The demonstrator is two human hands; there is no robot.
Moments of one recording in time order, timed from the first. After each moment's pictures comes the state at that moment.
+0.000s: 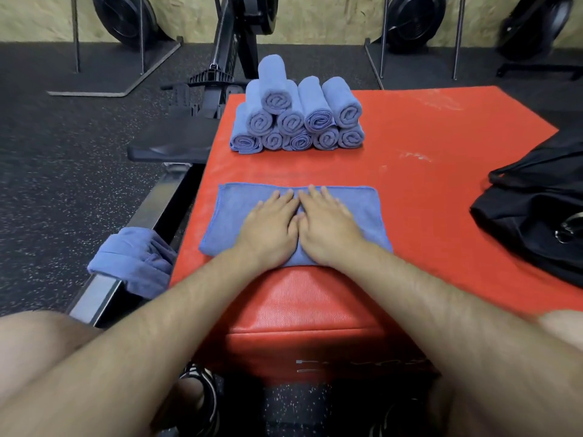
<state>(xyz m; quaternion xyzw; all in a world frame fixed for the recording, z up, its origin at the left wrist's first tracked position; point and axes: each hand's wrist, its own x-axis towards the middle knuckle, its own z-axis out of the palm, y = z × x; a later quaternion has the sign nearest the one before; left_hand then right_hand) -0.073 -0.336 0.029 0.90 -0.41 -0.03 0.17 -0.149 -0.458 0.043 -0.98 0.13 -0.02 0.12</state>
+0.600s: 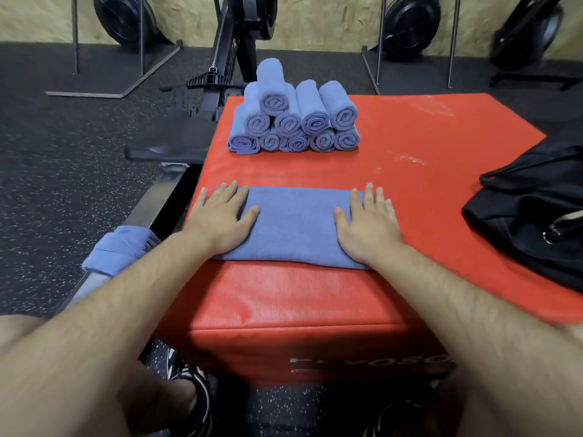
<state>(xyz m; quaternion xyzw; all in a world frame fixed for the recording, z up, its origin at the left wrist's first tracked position) -0.026 -0.282 0.030 0.95 -0.31 -0.04 0.08 -0.182 -0.513 0.034 -0.96 0.28 -0.01 0.09</state>
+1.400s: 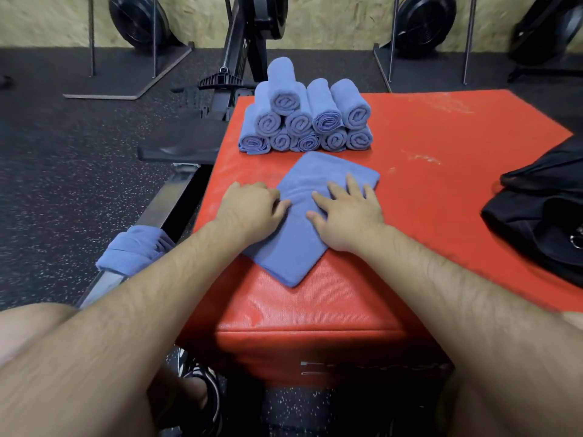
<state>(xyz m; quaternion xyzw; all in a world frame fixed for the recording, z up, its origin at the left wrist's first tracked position) -0.035 -0.319 0.051 0.91 -0.40 0.13 0.01 -0.145 -0.482 0.055 -0.99 0.14 0.01 0.00</state>
